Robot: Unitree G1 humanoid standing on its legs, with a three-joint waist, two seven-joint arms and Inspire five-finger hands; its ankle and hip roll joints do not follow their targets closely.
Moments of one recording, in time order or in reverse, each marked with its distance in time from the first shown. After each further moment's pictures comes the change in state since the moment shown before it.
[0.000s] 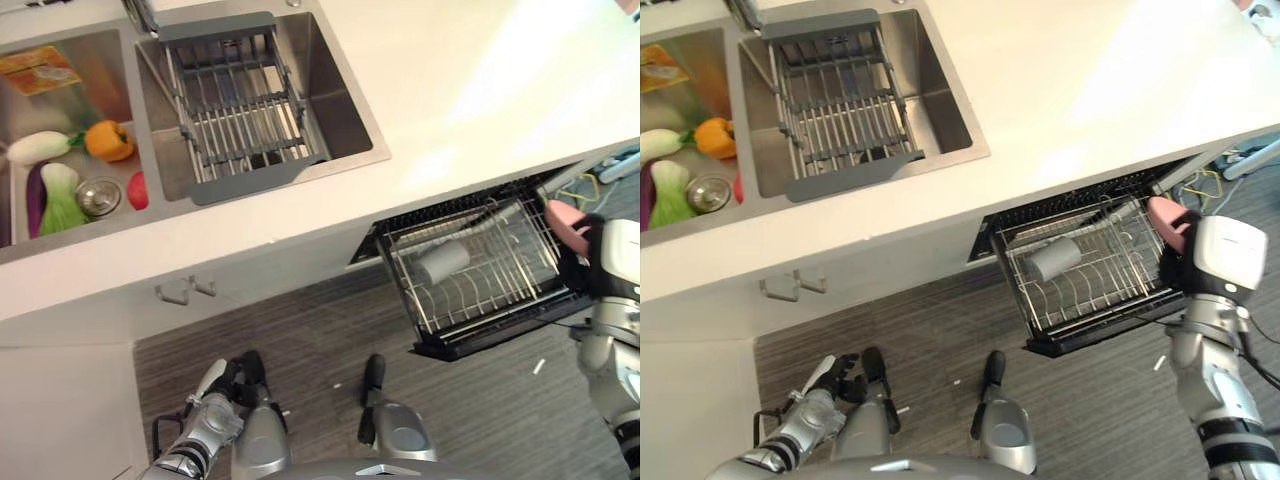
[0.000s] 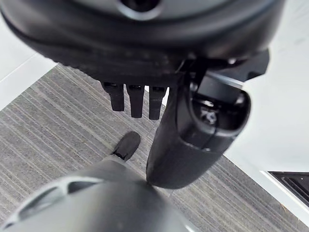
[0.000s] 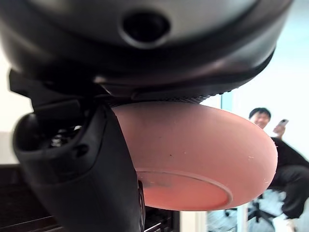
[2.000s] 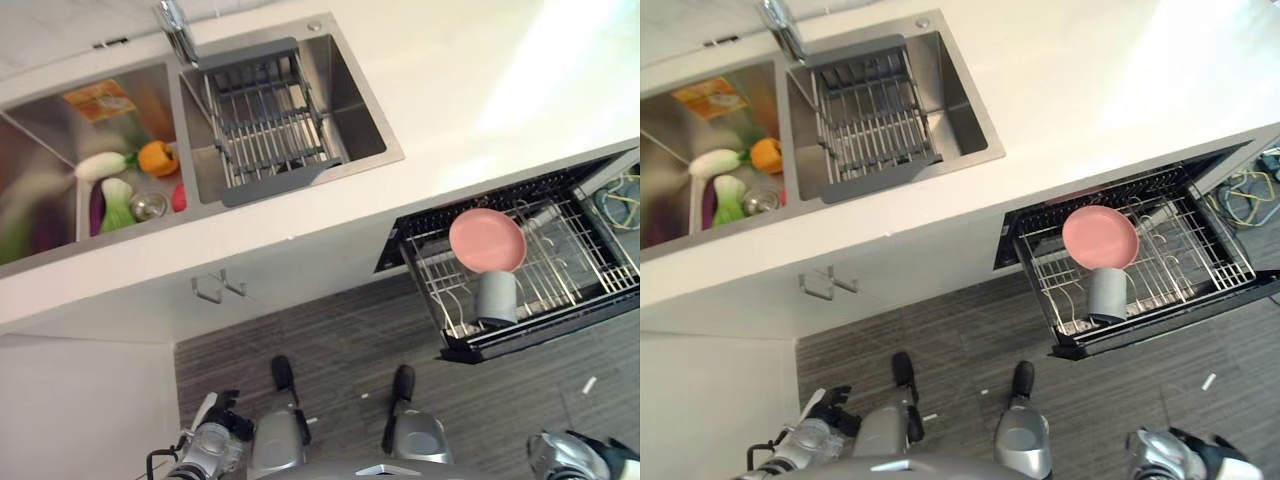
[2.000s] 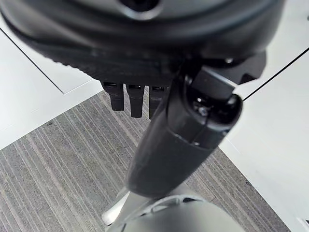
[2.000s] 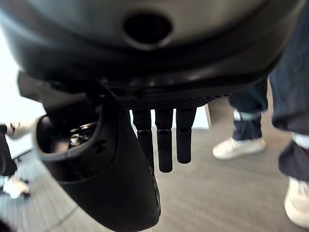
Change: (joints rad) left arm 0.085 -0.014 -0.049 -0.007 -0.256 0.058 -0.001; right arm -0.088 0.437 -0.243 0.874 1.010 -0.178 -0.135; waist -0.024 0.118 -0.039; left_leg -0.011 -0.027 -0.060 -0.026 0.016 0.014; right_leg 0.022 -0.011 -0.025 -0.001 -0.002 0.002
